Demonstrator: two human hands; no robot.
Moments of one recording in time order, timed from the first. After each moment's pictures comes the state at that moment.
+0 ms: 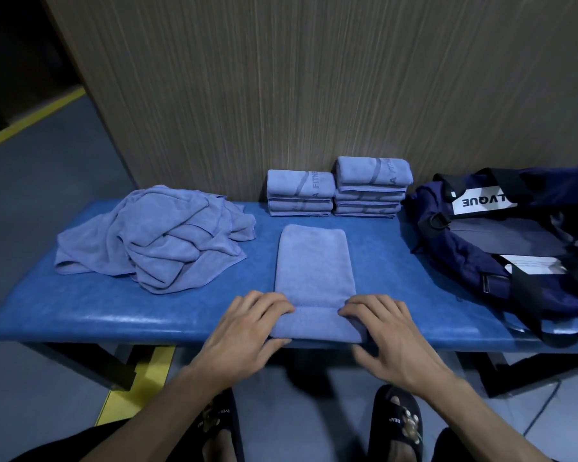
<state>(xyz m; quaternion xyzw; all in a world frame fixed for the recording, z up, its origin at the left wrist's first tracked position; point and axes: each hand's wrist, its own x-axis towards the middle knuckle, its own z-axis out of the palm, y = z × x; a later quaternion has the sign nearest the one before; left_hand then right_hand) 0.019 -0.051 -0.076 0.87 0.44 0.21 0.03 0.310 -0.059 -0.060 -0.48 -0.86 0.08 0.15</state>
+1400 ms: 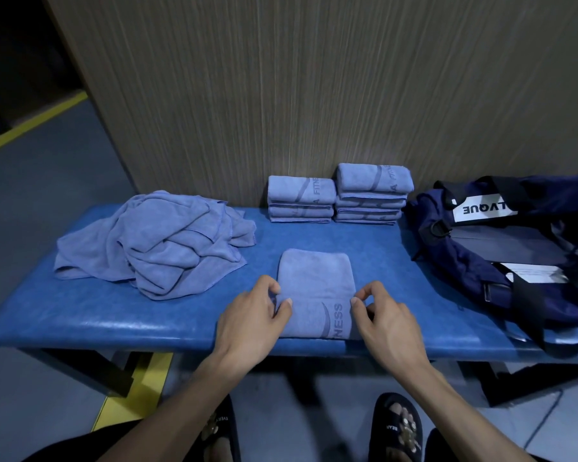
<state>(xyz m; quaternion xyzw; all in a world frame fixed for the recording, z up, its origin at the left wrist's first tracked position) 0.049 -0.035 -0.045 0.66 0.68 0.25 0.18 0.281 -0.035 -0.055 -0.69 -0.66 0.16 0.25</state>
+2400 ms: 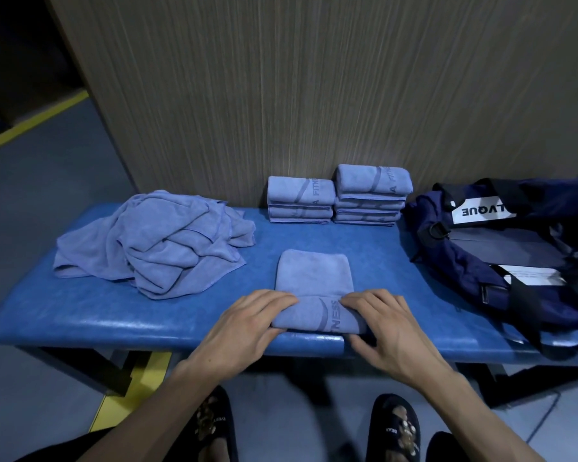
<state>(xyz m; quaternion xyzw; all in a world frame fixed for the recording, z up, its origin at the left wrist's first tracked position) 0.019 -0.031 -0.073 0.86 0.43 0.25 0.08 0.311 -0.038 -0.053 -0.49 -0.86 0.05 0.17</state>
